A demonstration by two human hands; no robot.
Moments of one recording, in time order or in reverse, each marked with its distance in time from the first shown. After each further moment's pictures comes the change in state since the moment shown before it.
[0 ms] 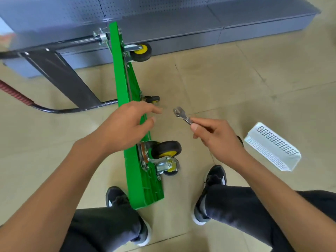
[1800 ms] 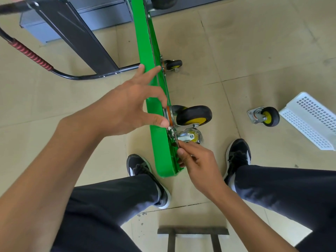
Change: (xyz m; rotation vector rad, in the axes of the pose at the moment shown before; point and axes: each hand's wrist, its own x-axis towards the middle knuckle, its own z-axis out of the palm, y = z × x) left_hand -0.048 -0.033 -0.001 -0.006 -0.255 -0.114; right_hand -0.079 0.089 0.153 0.113 -0.081 -0.092
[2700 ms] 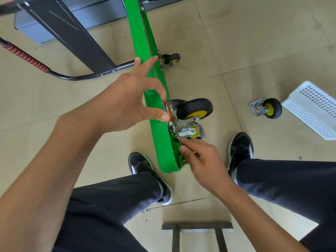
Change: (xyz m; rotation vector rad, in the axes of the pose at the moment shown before) left_hand 0.011 0.007 0.000 0.016 0.020 -0.025; right_hand -0.004 -0.003 -0.011 -0.018 -0.005 -0.004
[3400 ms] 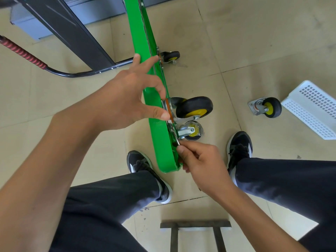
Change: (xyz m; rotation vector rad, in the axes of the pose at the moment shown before) left_hand -0.001 0.001 -0.001 -0.001 -0.005 -0.006; right_hand -0.006 -0.037 -0.005 0.058 -0.015 0.179
